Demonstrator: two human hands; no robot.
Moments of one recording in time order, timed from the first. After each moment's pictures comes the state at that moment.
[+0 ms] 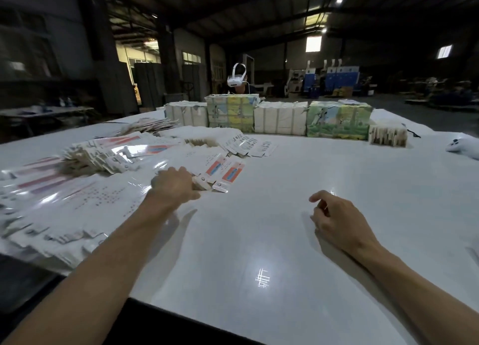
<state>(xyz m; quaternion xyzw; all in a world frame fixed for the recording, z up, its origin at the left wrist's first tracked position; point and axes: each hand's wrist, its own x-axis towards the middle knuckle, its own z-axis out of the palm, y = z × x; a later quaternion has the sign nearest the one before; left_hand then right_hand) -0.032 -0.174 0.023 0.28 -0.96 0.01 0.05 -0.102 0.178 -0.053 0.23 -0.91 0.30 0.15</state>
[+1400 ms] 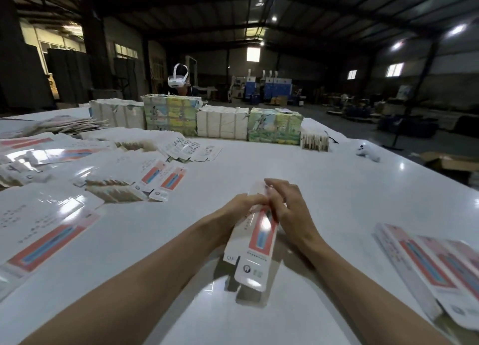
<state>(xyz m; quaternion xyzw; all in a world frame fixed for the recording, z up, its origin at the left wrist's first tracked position) -0.102 0.023 -0.028 -0.08 -0.76 -0.63 -0.13 -0.109 0.193 -0.044 0.23 -0.82 0.48 0.21</state>
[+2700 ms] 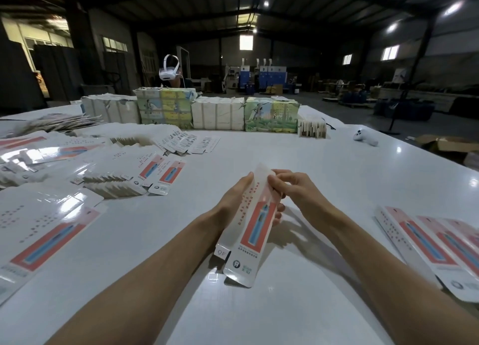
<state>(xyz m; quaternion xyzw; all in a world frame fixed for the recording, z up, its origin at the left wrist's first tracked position) -0.083 0.018 -0.031 -0.13 -0.68 -0.72 -0.11 -0.116 0.211 -0.023 0.22 -0.76 0.60 0.03</state>
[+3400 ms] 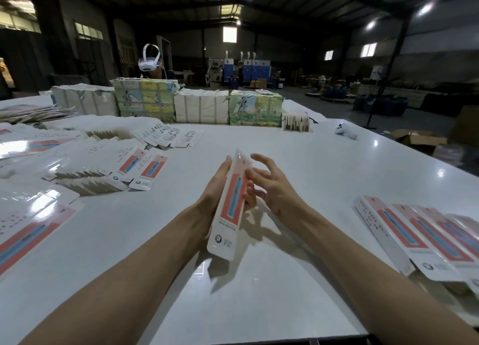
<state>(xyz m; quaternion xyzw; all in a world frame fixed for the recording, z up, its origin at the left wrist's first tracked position) -0.099 0.025 -0.029 -0.05 -0.61 -0.79 -0.11 -0.102 0.185 -0.031 0.17 -0.65 0.74 -0.04</state>
